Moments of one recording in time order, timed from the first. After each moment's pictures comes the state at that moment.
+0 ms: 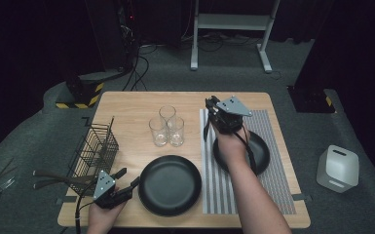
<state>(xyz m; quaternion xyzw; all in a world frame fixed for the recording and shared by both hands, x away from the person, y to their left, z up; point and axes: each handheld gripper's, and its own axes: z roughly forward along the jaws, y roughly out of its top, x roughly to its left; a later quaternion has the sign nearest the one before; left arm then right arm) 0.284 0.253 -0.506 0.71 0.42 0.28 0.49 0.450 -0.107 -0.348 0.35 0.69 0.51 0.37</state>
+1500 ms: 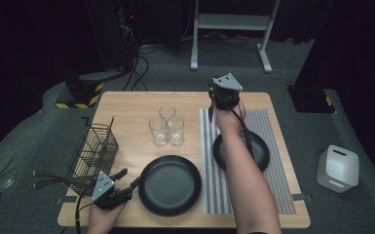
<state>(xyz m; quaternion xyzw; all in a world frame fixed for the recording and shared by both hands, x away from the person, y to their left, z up) 0.282 0.254 -0.508 0.70 0.42 0.27 0.50 0.531 -0.101 -0.347 0.39 0.68 0.47 0.42</state>
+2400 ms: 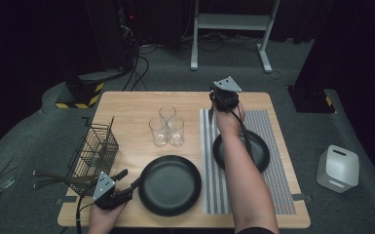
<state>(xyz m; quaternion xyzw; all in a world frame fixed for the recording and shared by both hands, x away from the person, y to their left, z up) 0.282 0.254 -0.511 0.70 0.42 0.27 0.50 0.546 -0.105 -0.371 0.40 0.68 0.46 0.40</state>
